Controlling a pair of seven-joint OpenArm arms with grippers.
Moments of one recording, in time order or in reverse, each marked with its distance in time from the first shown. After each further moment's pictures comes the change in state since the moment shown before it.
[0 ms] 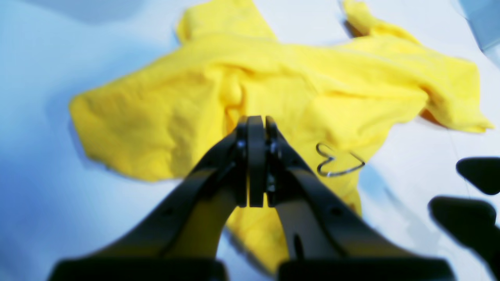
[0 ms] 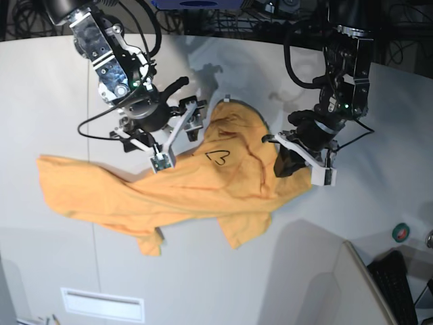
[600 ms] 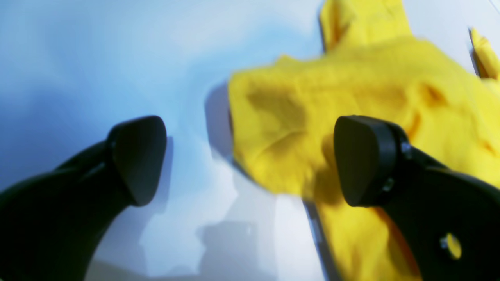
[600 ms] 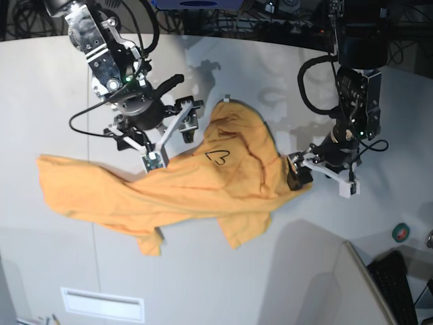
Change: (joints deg) left arm -13.6 0.0 -7.7 -23.4 0.1 -1.0 -0.3; right arm -2.2 -0.2 1.9 3.6 0.0 0.0 0.2
